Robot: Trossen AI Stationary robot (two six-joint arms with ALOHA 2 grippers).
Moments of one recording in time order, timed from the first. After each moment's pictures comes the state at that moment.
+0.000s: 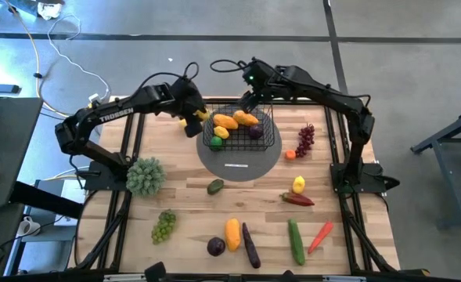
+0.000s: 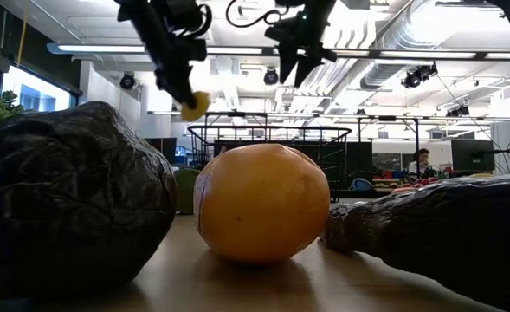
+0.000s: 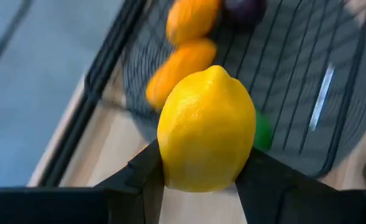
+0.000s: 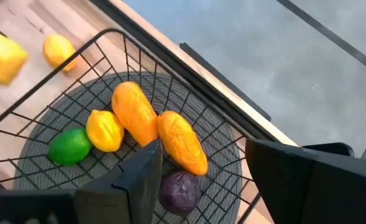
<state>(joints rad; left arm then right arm) 0.67 1.44 1.24 -0.78 0.02 0.19 -0.43 1.86 2.00 -1.13 0.28 0.31</state>
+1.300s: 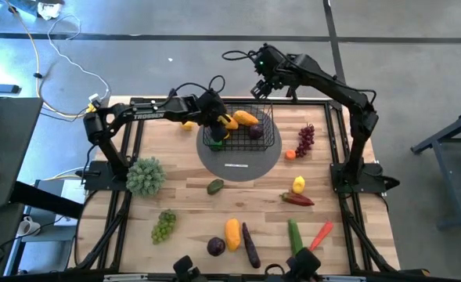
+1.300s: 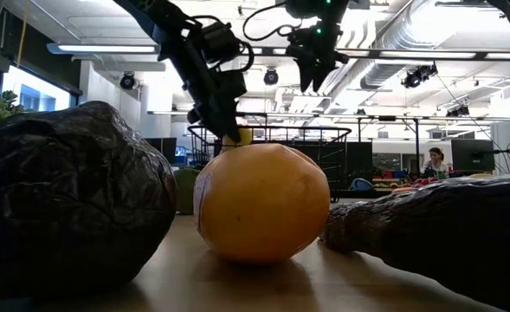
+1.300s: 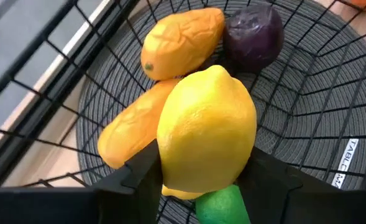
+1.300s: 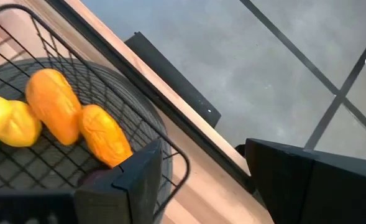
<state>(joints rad) 0.58 1.72 1.24 -0.45 -0.04 -0.04 -0.58 1.85 2.00 -1.17 0.34 0.09</state>
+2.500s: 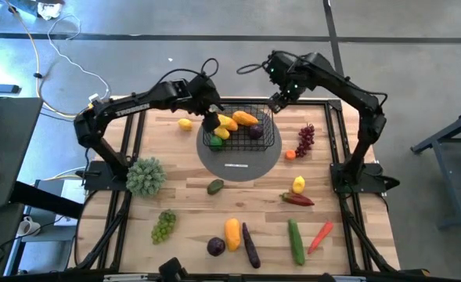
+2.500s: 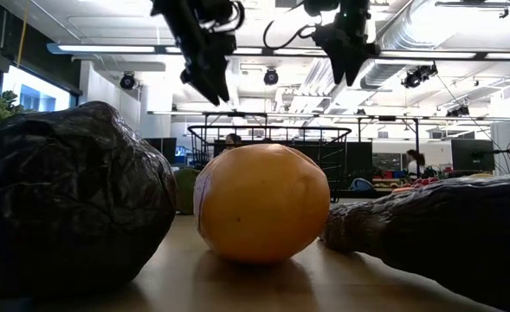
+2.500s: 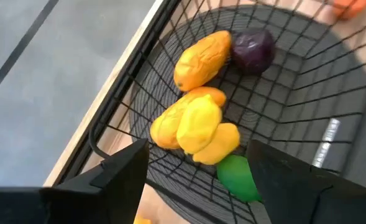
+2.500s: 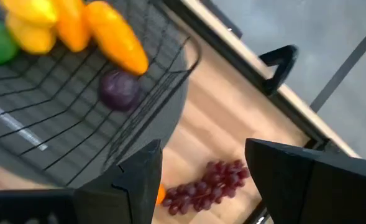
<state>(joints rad) 0.59 1.62 1.48 -0.82 -0.10 0.06 -0.55 1.77 2.00 -1.54 0.19 0.26</state>
